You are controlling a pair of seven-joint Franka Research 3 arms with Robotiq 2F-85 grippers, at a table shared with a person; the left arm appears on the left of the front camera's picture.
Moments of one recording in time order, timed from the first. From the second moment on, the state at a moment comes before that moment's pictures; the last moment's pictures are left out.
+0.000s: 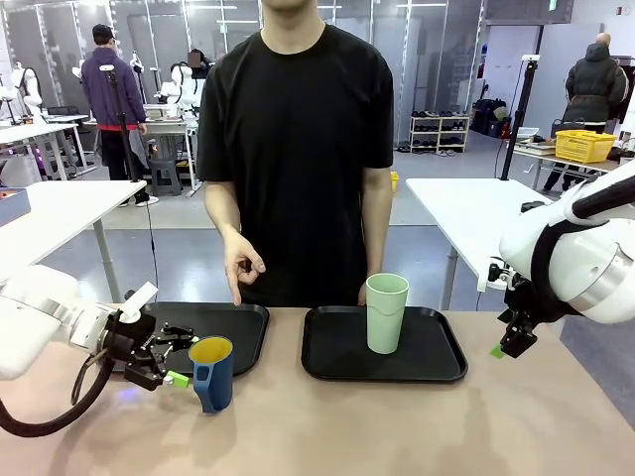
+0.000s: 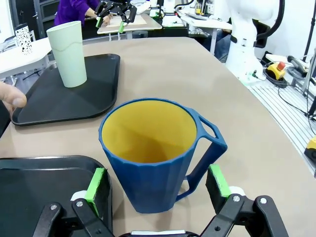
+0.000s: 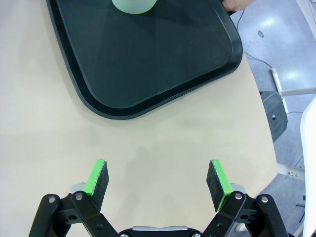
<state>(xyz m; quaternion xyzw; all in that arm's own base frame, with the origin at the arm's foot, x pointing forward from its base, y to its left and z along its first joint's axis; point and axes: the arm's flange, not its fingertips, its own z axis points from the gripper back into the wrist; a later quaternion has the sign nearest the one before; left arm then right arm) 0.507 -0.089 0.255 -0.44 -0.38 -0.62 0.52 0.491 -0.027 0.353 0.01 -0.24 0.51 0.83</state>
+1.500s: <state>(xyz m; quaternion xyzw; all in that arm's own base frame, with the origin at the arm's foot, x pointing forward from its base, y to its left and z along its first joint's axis) 0.517 -0.129 0.228 -0.47 -0.37 -0.62 0.51 0.491 -0.027 0.353 0.01 -0.24 0.51 0.83</state>
